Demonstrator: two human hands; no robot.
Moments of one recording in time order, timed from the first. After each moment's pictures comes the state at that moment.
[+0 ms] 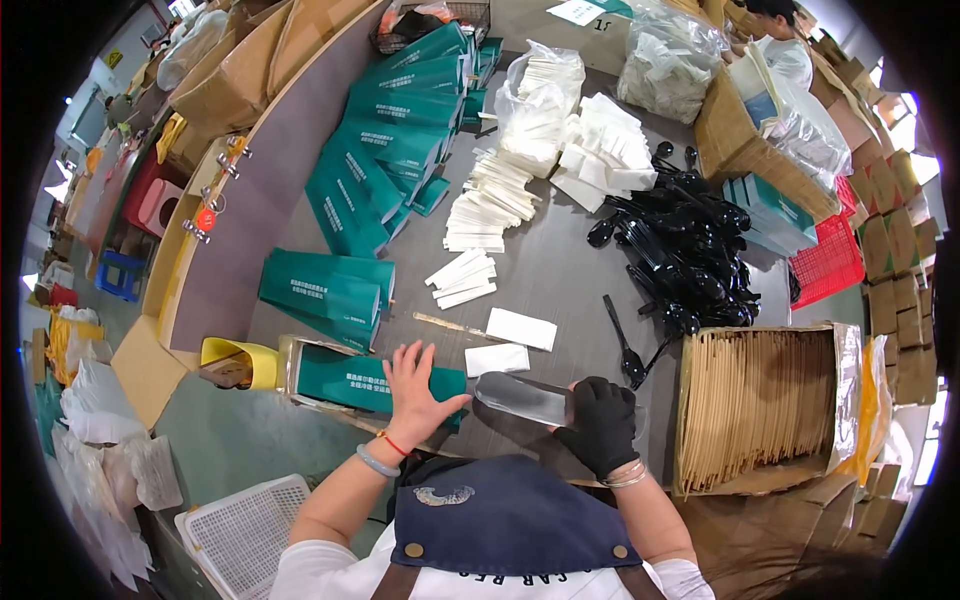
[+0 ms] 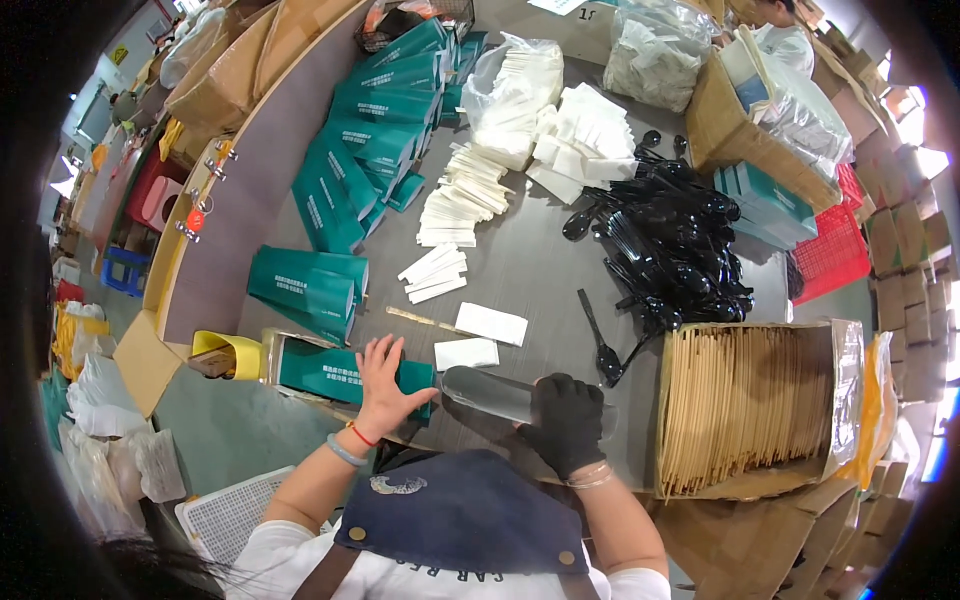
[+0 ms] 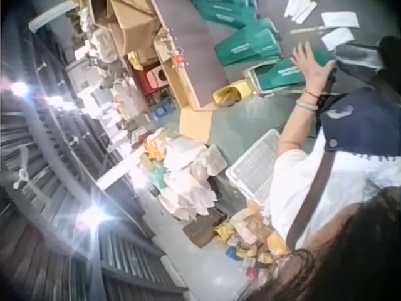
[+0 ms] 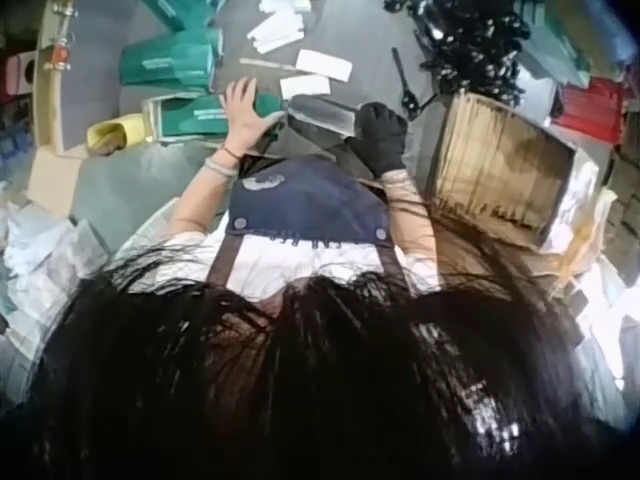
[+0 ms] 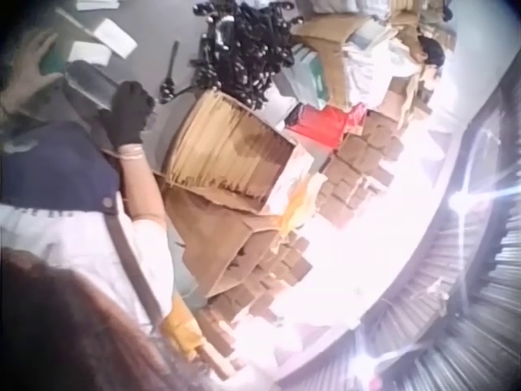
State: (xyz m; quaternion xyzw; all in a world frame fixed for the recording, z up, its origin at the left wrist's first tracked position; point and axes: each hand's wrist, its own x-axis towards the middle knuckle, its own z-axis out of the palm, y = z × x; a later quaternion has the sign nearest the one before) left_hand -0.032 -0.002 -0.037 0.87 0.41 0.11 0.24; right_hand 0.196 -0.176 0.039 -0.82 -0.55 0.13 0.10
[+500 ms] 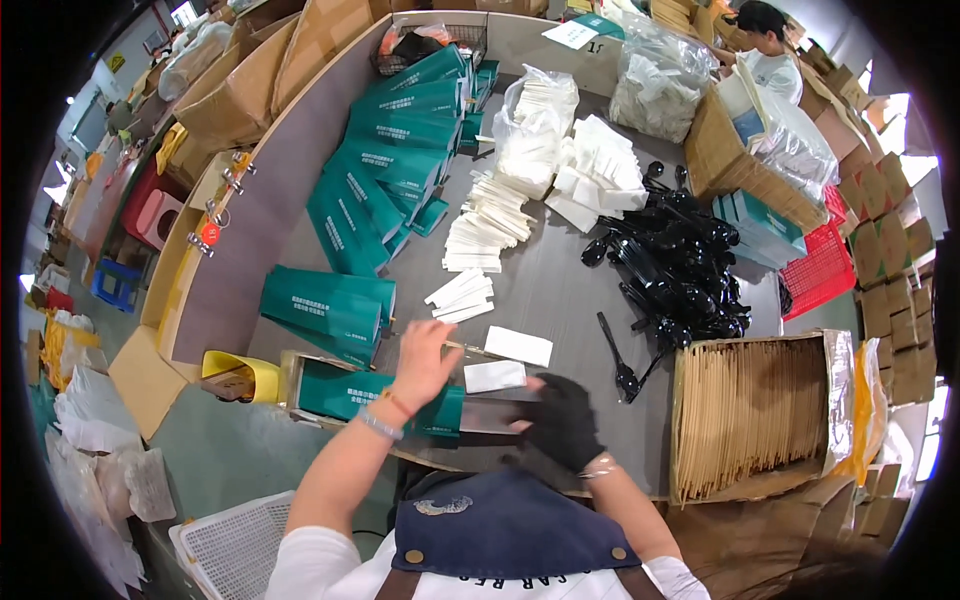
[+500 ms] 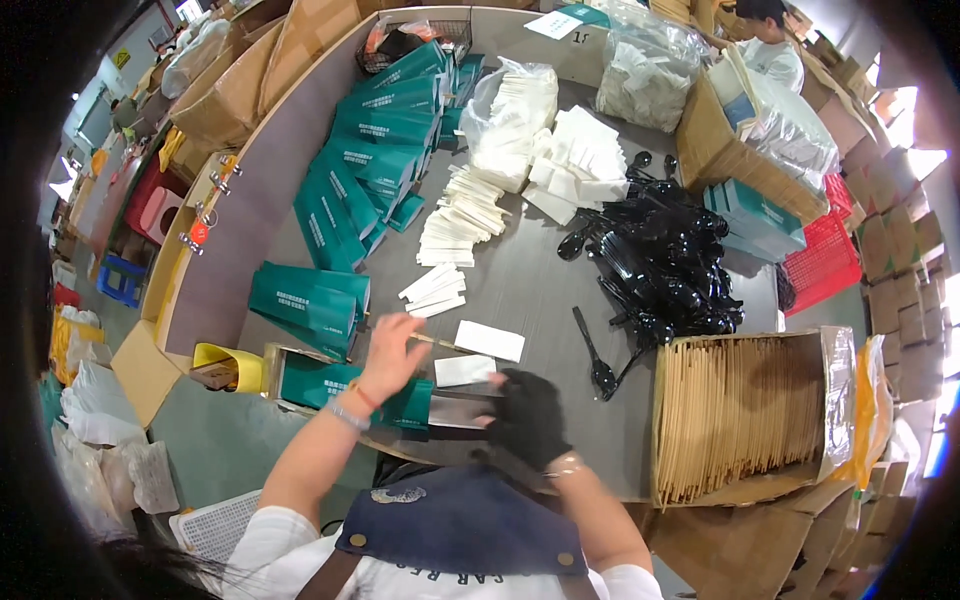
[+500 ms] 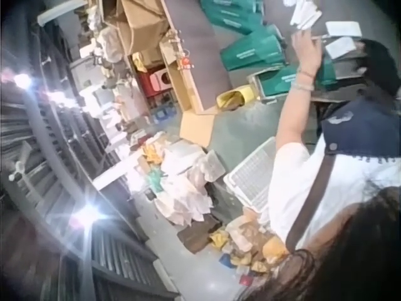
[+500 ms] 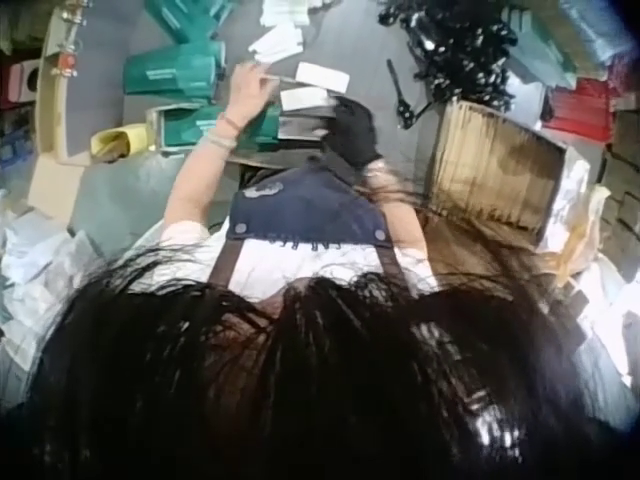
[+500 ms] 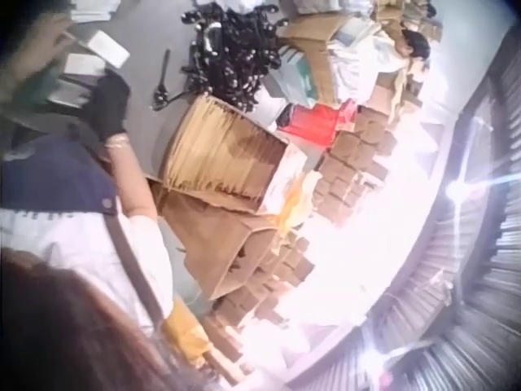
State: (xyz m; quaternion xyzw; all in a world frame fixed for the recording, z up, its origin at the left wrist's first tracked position) left_hand 0.018 0.062 -0.037 0.89 0.31 0.20 0.26; right_hand 0.188 -0.151 -0.013 -0.72 -0.61 0.15 0.30
